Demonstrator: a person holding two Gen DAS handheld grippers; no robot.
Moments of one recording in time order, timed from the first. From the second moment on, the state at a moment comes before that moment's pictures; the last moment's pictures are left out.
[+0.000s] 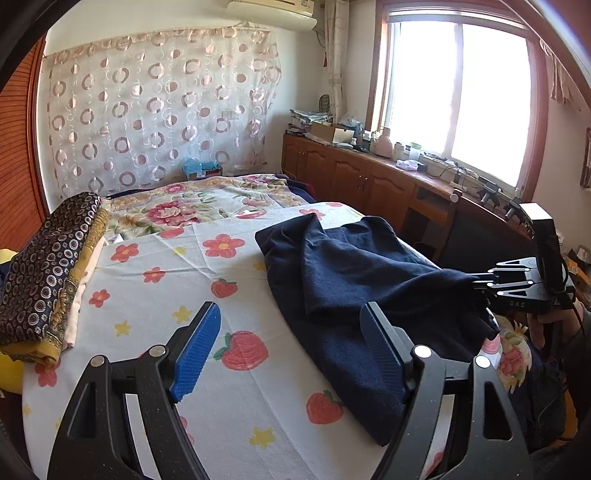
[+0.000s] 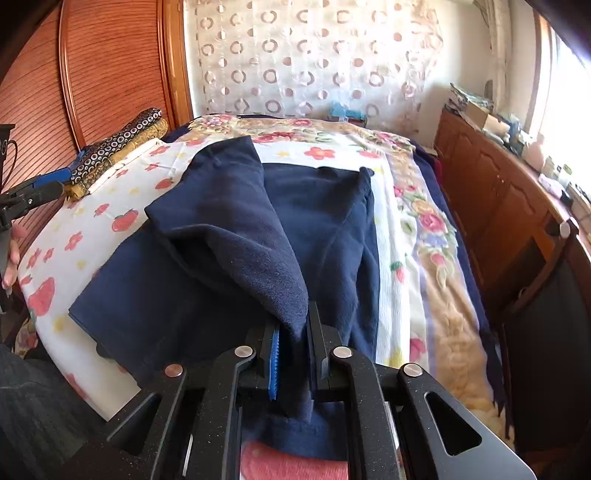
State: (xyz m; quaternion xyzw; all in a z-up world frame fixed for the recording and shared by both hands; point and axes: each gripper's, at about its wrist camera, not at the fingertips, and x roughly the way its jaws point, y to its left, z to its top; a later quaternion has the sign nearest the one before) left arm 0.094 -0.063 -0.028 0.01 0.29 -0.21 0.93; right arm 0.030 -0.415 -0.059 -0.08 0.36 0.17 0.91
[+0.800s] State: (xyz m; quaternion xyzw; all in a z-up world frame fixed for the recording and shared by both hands) left arm 0.094 -0.050 -0.033 0.01 0.28 -0.19 0.94; right arm 0.074 -0.265 -0.064 -0.14 0.33 0.29 0.89
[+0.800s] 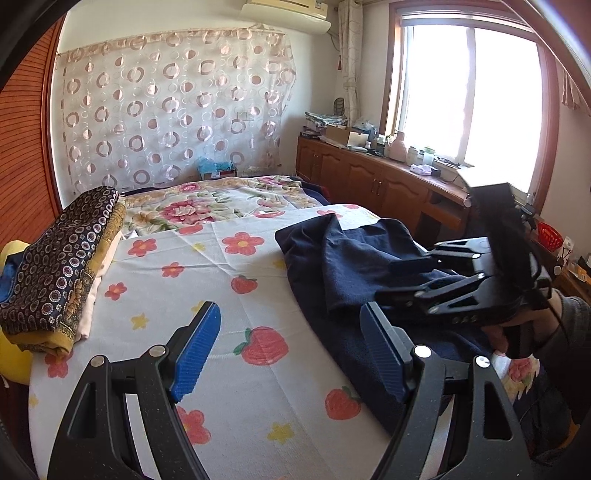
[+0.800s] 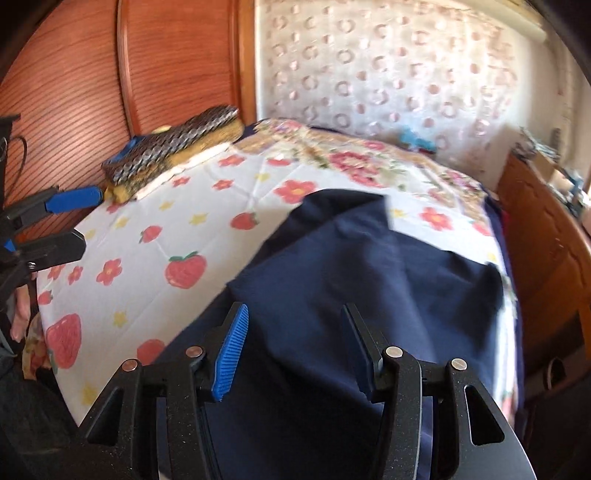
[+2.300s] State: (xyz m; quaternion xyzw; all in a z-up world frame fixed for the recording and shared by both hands) left arm 0.096 -0.073 -0.063 0.01 0.33 -0.22 0.92; right arm 0.249 -0.335 -0.027 -0.09 0.35 0.07 0.93
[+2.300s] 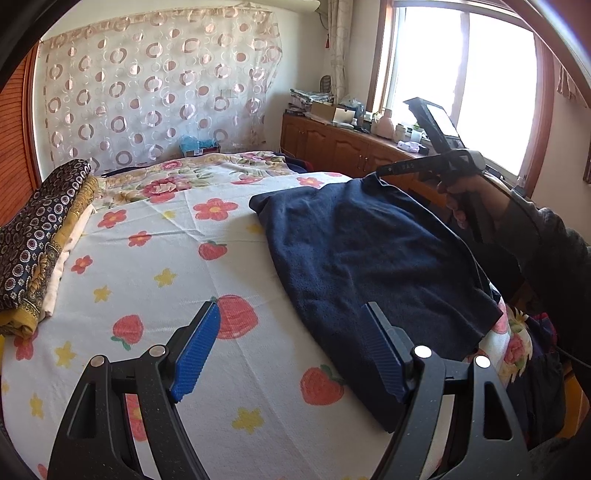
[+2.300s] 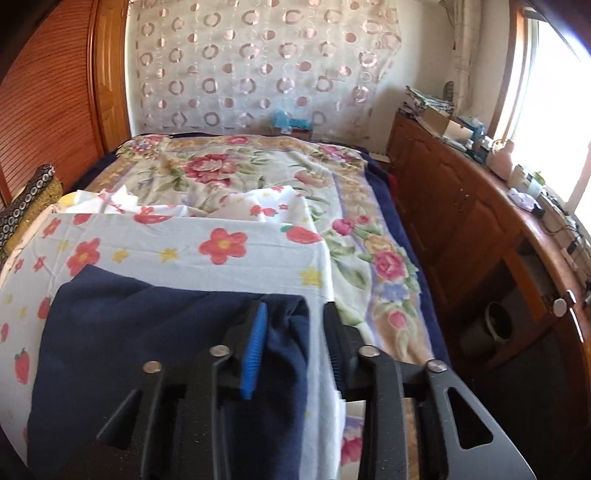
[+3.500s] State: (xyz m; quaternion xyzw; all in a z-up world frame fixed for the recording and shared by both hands) left arm 0.091 -0.107 -0.081 0.04 0.36 -0.24 0.90; right arm 0.050 -0.404 -0.044 -0.07 0.34 0.10 0.93
